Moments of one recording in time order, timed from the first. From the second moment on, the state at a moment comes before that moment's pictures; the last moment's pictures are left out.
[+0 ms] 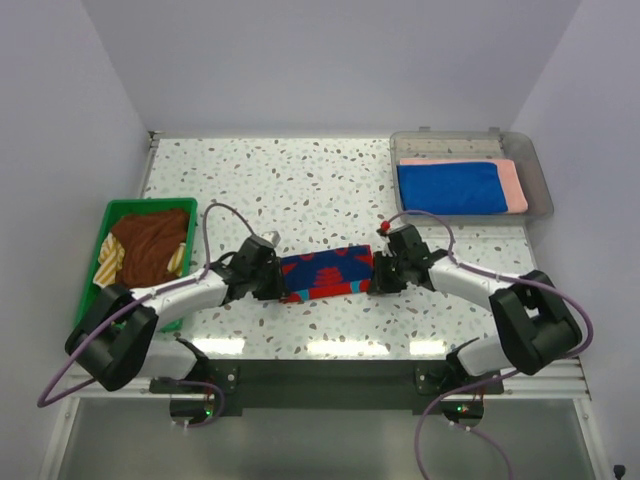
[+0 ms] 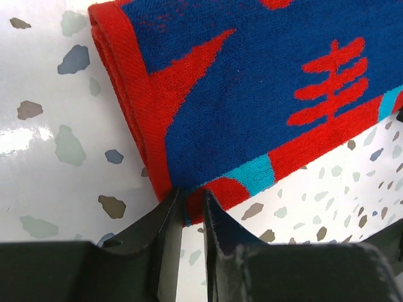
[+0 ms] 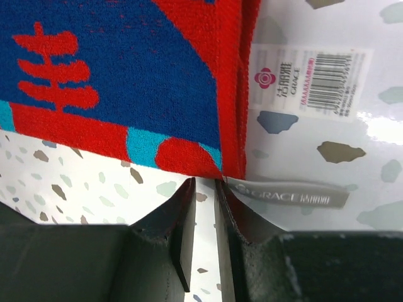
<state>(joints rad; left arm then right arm) -0.60 1.33 0.56 -0.19 0.11 -0.67 0.49 1.43 0.64 -0.25 -0.25 0.46</state>
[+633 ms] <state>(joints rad) -0.58 1.26 0.84 -0.36 -0.05 -0.64 0.48 1.41 0.97 -0.33 -0.26 0.45</state>
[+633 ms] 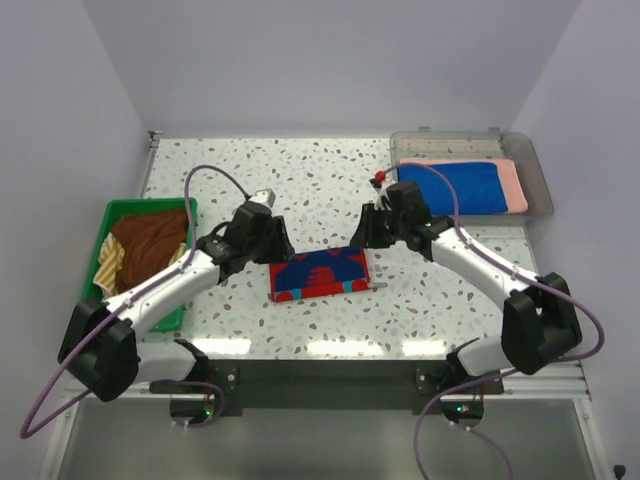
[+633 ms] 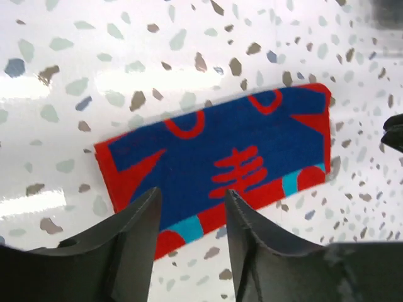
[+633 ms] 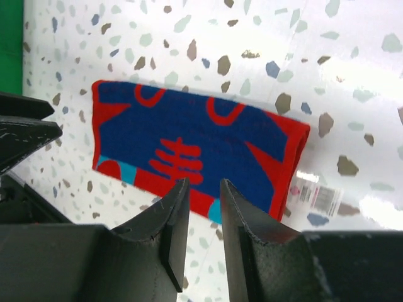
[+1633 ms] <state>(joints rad) -0.44 1.73 1.13 -0.28 -0.10 -0.33 0.43 1.70 1.09 -0.28 -0.16 0.47</state>
